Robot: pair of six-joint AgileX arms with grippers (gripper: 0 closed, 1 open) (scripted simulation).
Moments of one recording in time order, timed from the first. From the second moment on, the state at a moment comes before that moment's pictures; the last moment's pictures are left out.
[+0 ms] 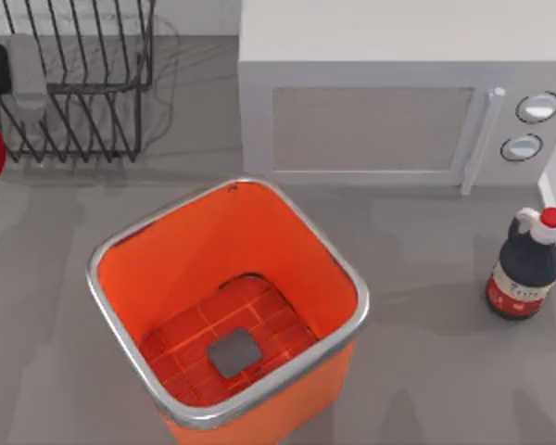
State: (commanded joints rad) left arm -0.01 1.89 1.69 -1.36 0.06 1.26; right arm 0.00 0.00 0.00 0.00 0.00 0.00
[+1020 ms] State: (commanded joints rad) left arm -0.84 1.77 1.57 -1.37 -0.10 0.77; right arm 0.00 0.00 0.00 0.00 0.00 0.00
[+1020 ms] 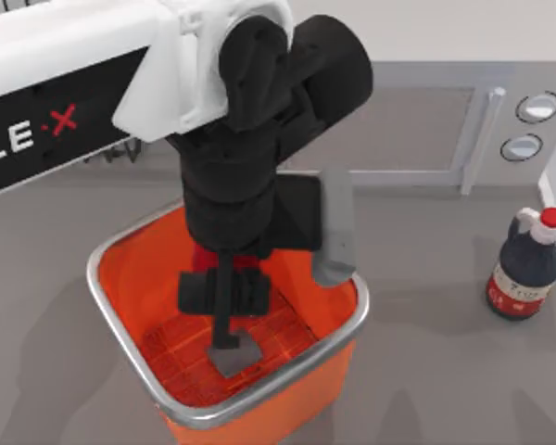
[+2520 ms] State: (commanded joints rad) left arm -0.82 1.80 1.33 -1.09 -0.10 0.79; right arm 0.00 0.00 0.00 0.00 0.00 0.00
